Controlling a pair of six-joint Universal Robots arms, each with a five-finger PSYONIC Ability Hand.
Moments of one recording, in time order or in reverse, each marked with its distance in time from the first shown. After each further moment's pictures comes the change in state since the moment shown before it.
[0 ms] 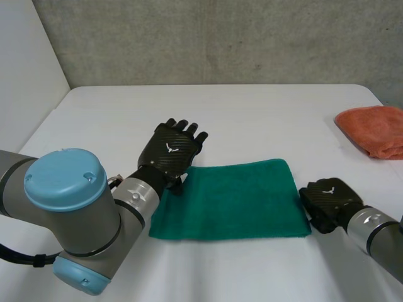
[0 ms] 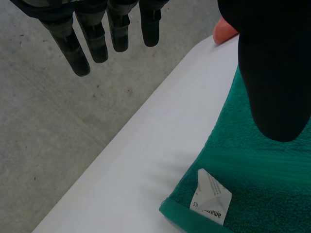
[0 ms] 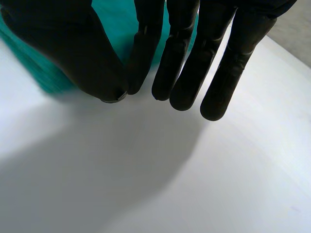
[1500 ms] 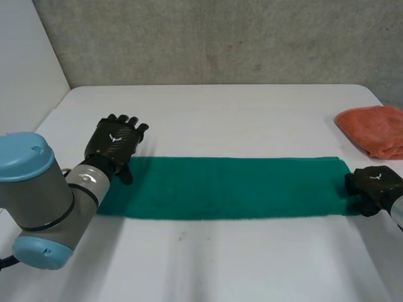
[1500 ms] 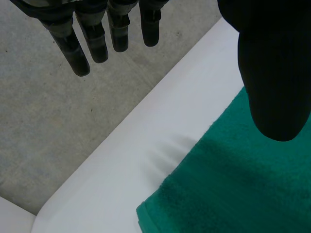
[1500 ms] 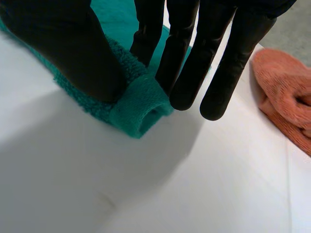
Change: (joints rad) left arm 0.259 0.039 -0.081 0.007 0.012 0.025; right arm -0.272 0.093 -0.098 -0.018 -0.069 -0.098; left_hand 0.000 0.000 0.000 0.000 0.000; right_hand -0.021 -0.004 0.000 0.005 -0.001
